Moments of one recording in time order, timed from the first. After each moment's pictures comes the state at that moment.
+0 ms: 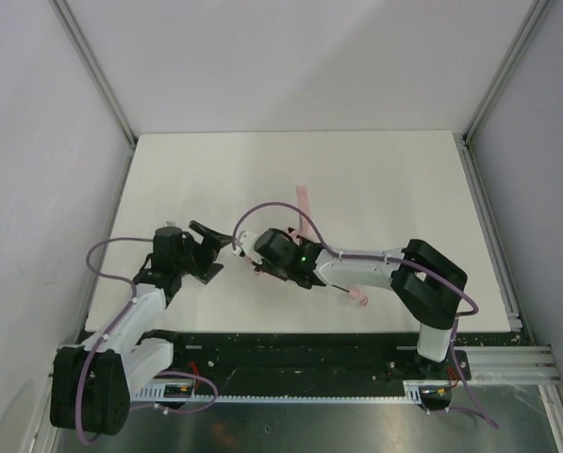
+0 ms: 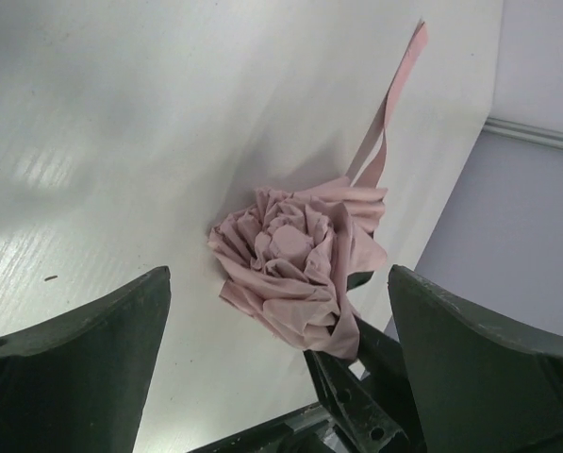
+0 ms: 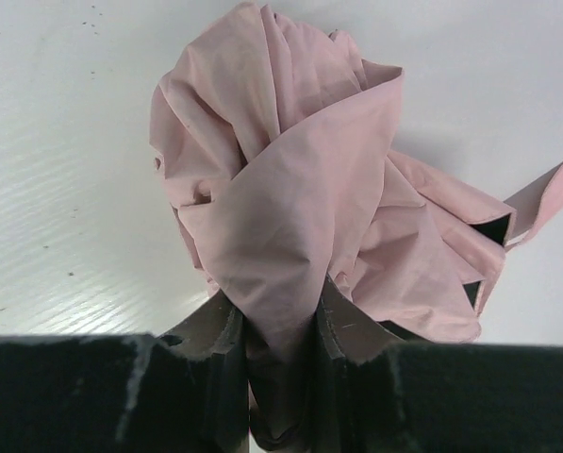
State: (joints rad) left arm -0.12 0.97 0.40 -0.12 0.27 -1.18; right arm 1.09 1.82 1.19 -0.22 0.24 -0.22
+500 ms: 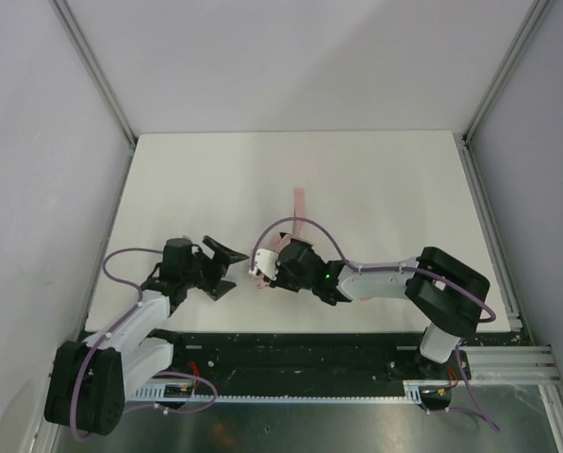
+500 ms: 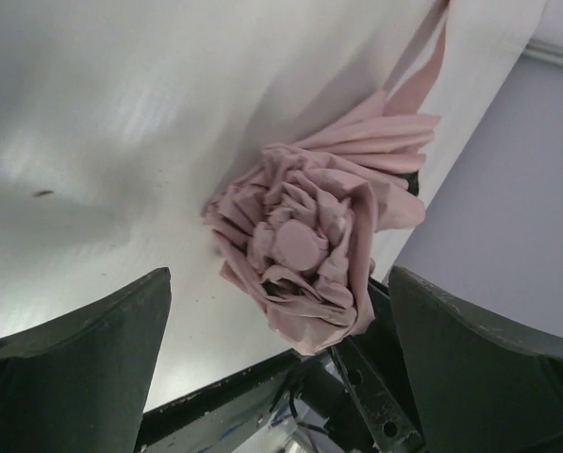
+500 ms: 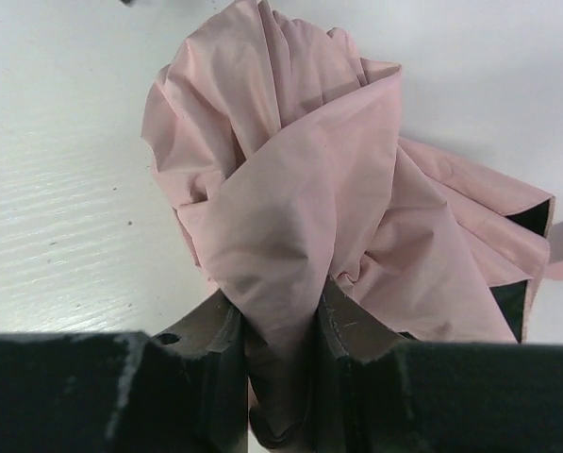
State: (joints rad) left arm -0.17 0.97 0.30 -0.11 0.39 -1.23; right arm 1.08 1.71 0.88 0.13 0.09 -0.39
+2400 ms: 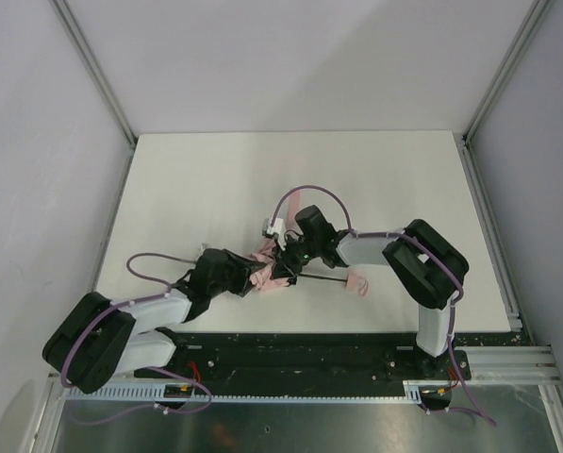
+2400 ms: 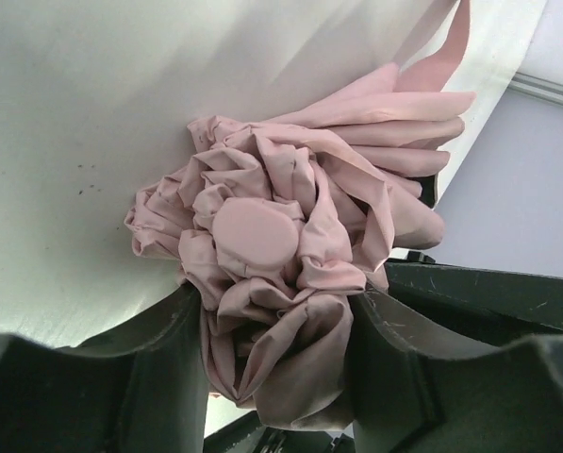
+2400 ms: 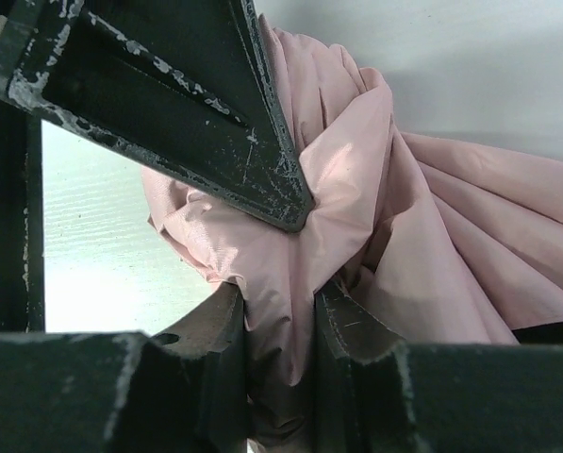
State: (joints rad) left arm -0.55 1.22 0.23 0.29 0.03 -1.55; right arm 0.78 1.90 1.00 0.19 -0.71 -0.22
